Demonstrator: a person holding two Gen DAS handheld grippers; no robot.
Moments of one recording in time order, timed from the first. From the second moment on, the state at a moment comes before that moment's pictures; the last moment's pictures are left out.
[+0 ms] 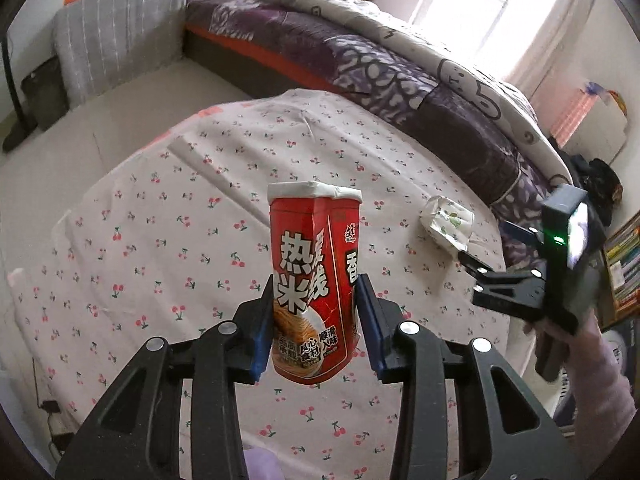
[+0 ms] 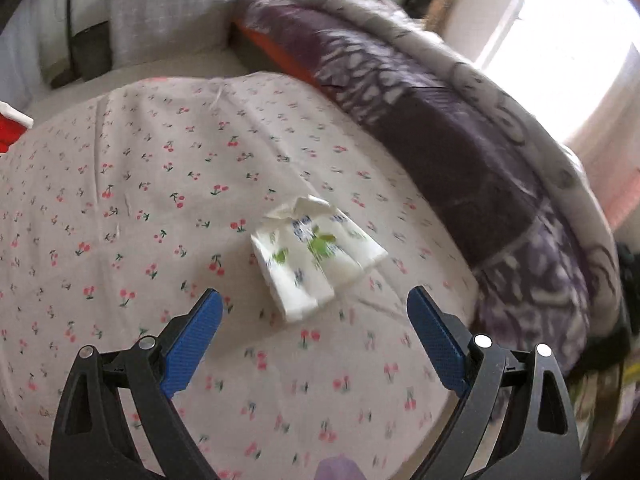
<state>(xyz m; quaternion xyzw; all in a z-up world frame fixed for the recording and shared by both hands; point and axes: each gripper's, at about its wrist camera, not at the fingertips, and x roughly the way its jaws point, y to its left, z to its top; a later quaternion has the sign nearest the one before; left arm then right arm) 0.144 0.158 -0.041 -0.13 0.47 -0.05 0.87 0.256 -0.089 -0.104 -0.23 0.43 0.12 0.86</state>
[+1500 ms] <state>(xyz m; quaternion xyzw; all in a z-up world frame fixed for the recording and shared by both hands) 0.101 0.218 0.004 -0.16 0.39 -0.02 0.91 0.148 -0.016 -0.041 0.07 0.41 0.19 0.89</state>
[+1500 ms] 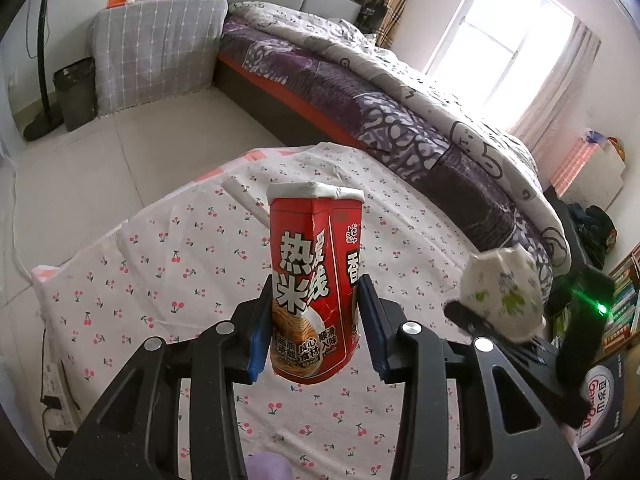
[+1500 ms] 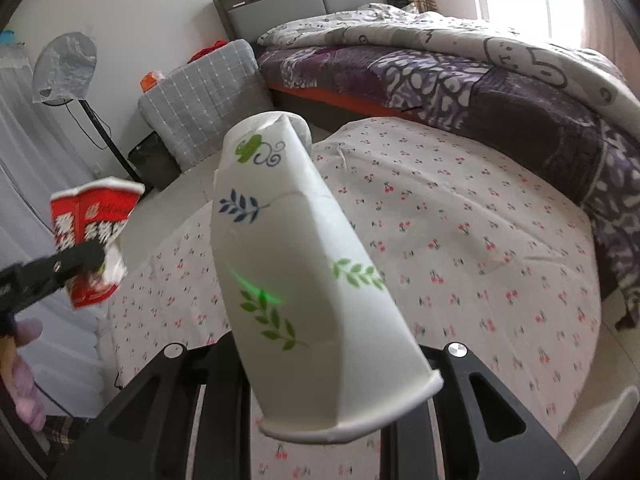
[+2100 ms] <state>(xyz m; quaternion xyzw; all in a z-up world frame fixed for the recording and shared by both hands) 0.082 0.177 0.003 -0.11 0.38 -0.05 0.92 0.053 -0.093 -0.013 0.09 0.39 0.13 0.91</state>
